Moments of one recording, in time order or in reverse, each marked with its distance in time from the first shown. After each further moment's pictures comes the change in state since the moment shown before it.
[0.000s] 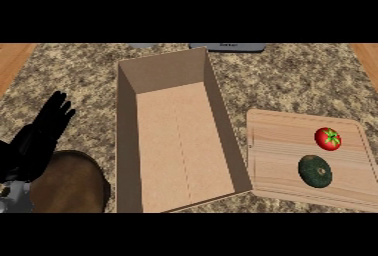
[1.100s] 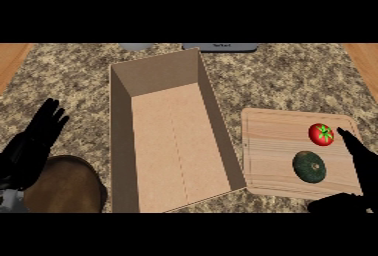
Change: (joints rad) left arm 0.059 -0.072 0.103 -0.014 -0.061 -0.076 0.022; right arm -0.351 0.192 0.150 0.200 0.021 0.224 0.239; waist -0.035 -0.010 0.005
